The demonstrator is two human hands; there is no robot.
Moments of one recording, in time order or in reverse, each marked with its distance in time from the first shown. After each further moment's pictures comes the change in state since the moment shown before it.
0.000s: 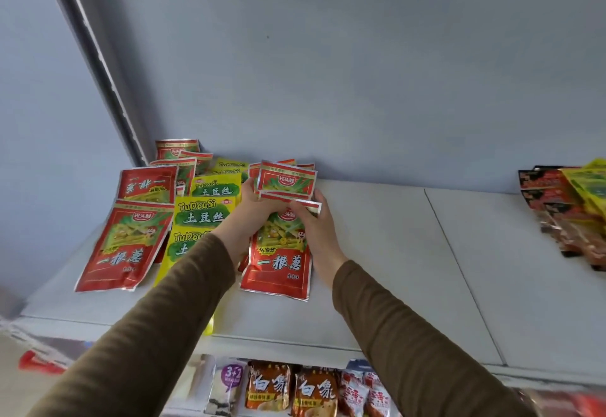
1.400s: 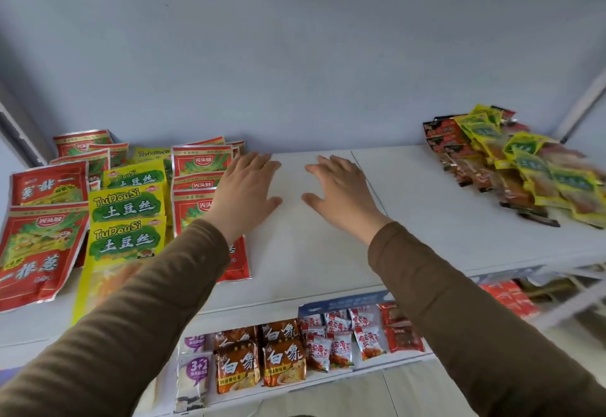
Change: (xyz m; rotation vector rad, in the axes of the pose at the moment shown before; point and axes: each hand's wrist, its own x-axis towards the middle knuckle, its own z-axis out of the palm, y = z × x) left_hand -0.034 -0.001 0.074 1.364 -0.045 0.901; right_hand -0.064 -0.069 -0.131 -1.513 0.119 -0.310
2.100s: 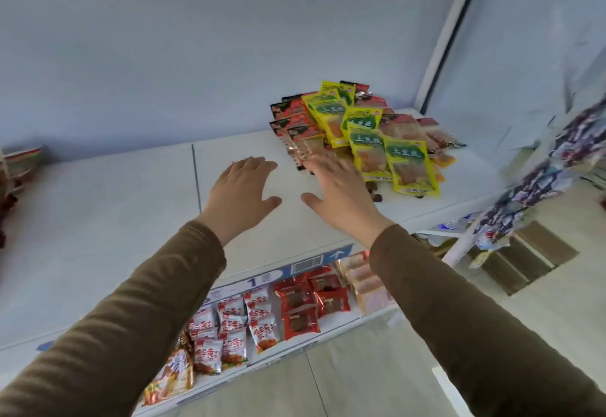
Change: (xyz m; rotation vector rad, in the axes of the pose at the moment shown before) left_hand 0.098 0.330 0.062 -0.141 -0.131 0.093; right_hand -0.128 0.315 -0.081 -0.014 0.006 0.161
